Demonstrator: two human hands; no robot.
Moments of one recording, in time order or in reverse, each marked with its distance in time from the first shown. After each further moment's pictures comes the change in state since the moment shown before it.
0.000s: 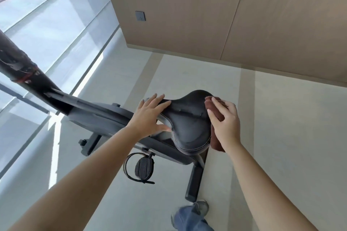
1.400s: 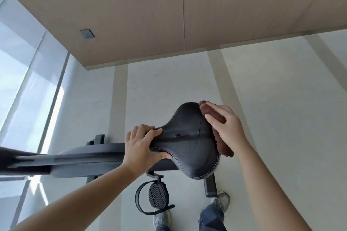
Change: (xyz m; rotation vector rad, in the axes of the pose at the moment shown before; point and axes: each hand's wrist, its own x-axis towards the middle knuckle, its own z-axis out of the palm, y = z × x) left_hand 0.030 -0.022 0.002 -0.095 0.201 0.209; right_hand 0.015 0.000 0.001 0.185 0.008 0.327
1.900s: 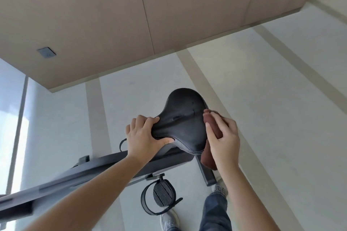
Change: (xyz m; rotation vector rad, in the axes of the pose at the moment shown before) left_hand 0.003 -0.008 0.003 -0.042 -0.023 0.045; right_hand -0.112 -0.014 0.062 -0.131 0.648 0.066
